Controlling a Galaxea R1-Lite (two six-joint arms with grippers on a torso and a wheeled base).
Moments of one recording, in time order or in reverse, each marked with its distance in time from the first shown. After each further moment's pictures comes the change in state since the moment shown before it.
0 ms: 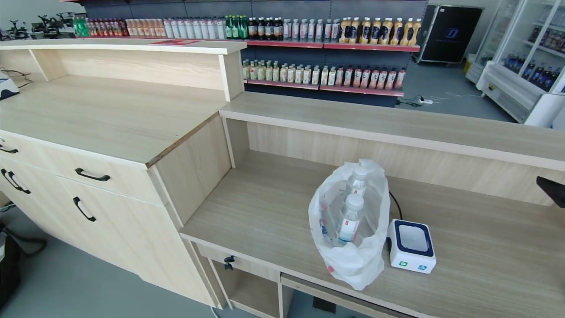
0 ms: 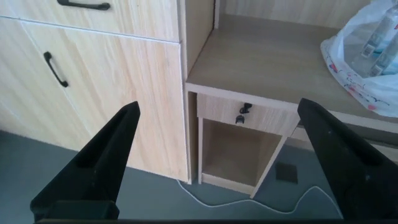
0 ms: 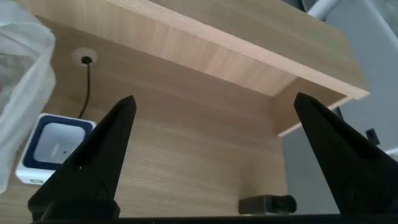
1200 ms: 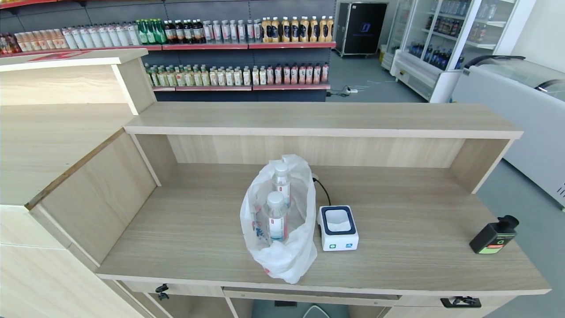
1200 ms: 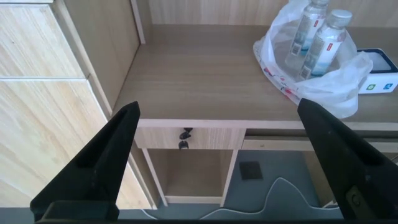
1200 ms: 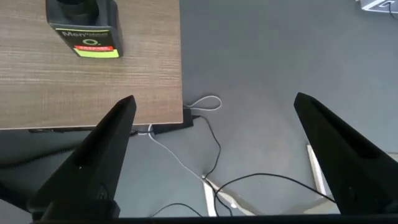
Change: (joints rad) left arm 0.001 0.000 0.000 0.000 0.000 0.000; right arm -0.646 0.625 -0.290 0.218 0.506 -0.399
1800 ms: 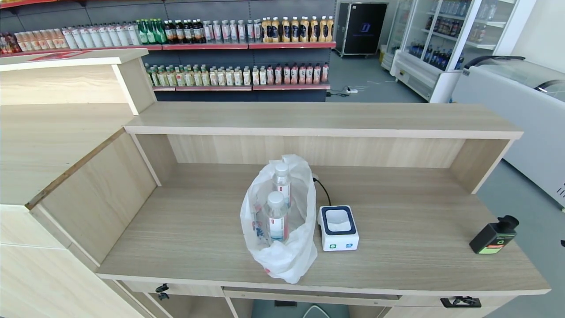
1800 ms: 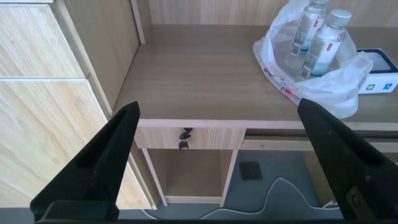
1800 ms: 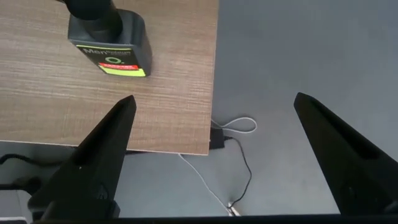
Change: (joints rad) left arm 0.000 0.000 0.000 0.000 0.000 0.000; right arm 0.023 0.212 -0.119 -0.007 0.177 0.000
